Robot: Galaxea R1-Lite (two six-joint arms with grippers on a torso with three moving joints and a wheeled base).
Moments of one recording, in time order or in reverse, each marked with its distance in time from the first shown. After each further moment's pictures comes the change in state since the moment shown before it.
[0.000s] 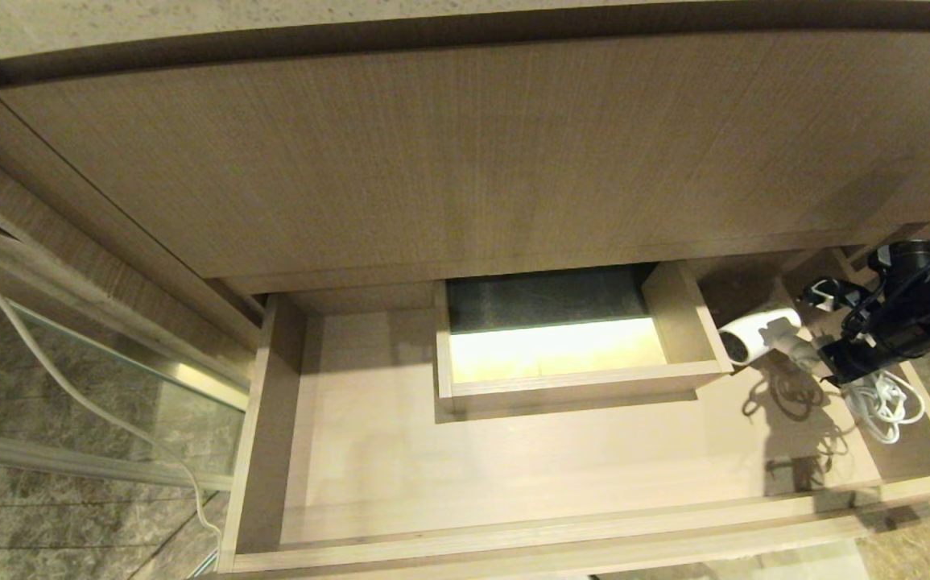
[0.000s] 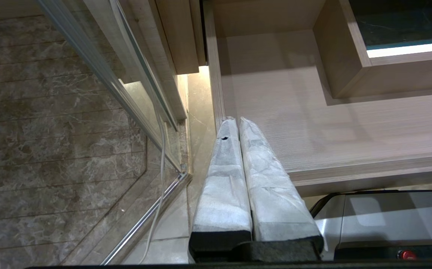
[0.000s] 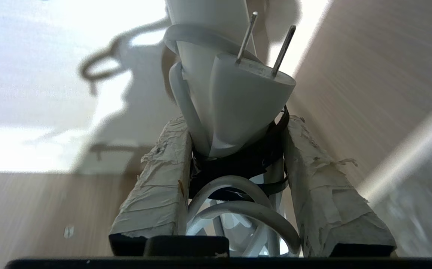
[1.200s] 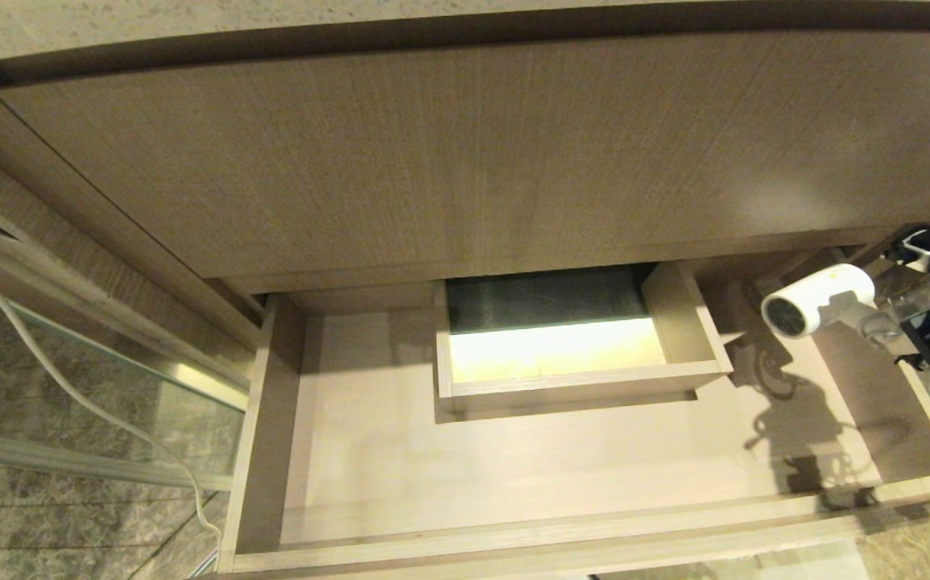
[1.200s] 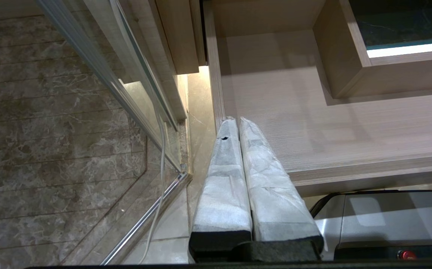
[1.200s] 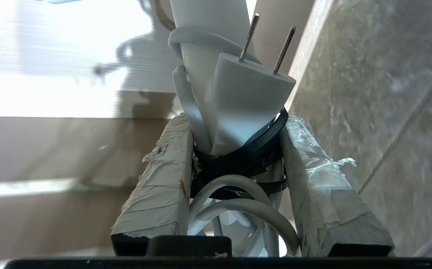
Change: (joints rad) left arm 0.000 0.000 0.000 0.000 0.000 0.000; right arm -0.027 -0.419 0.193 0.117 0.004 0.038
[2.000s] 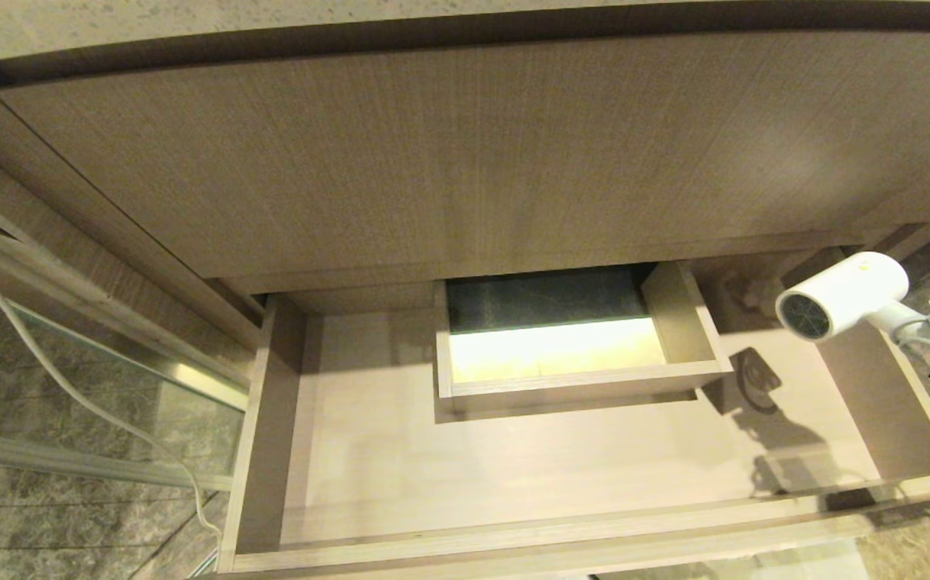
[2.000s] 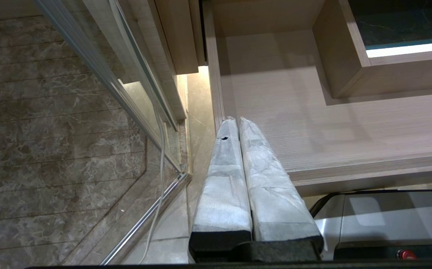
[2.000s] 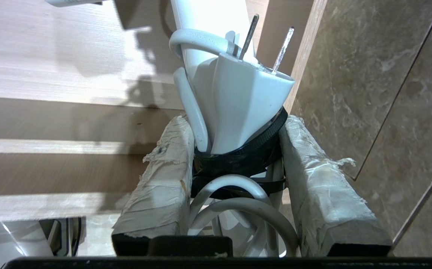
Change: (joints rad) left arm 0.000 0.000 0.000 0.000 0.000 0.000; right arm 0.000 -0.310 0.249 -0.052 0.082 0.006
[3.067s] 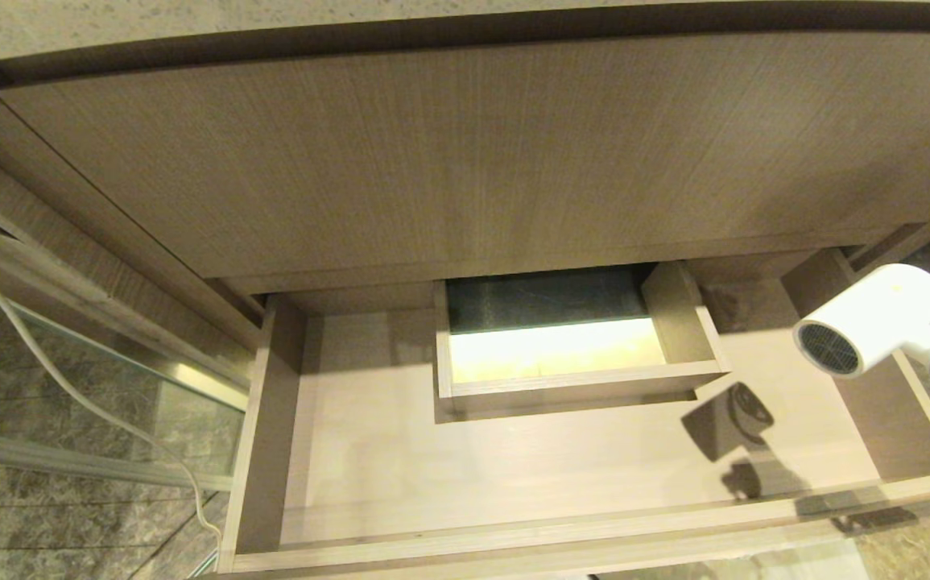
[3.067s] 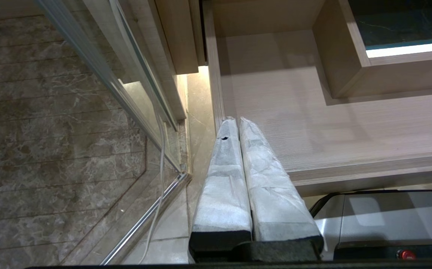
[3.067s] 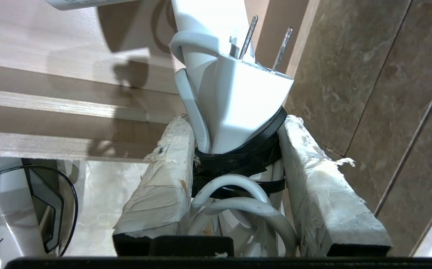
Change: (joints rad) left arm 0.000 0.000 0.000 0.000 0.000 0.000; right arm 0.026 -0.313 0.217 -0.002 -0.004 -0.048
